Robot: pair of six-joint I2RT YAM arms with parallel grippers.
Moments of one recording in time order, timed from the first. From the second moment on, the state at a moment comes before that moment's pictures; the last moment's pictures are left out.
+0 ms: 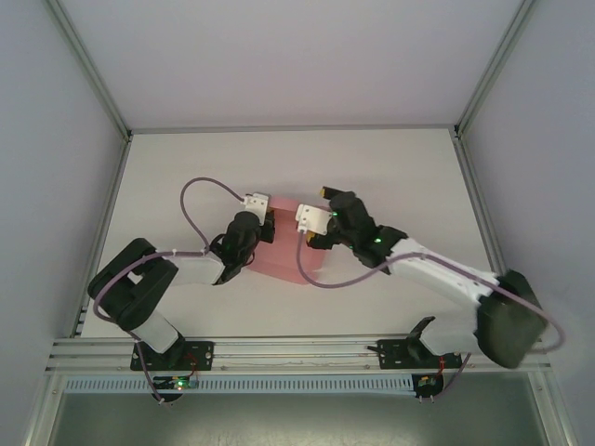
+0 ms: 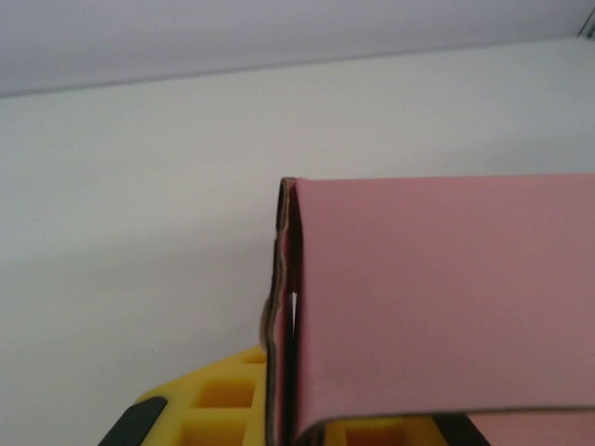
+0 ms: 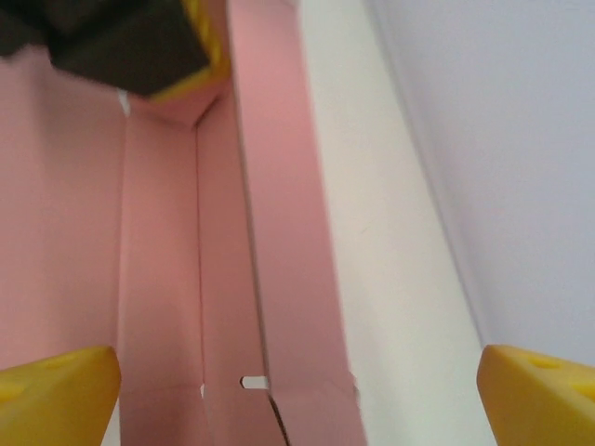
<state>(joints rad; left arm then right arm) -0.62 1.58 0.58 0.65 -0.25 -0.18 0.71 1.23 0.81 -0.11 0.09 -0.77</state>
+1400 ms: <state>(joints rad) -0.57 1.55 0.56 0.50 -0.19 -0.24 0.39 1.32 0.85 -0.23 -0.41 -0.29</state>
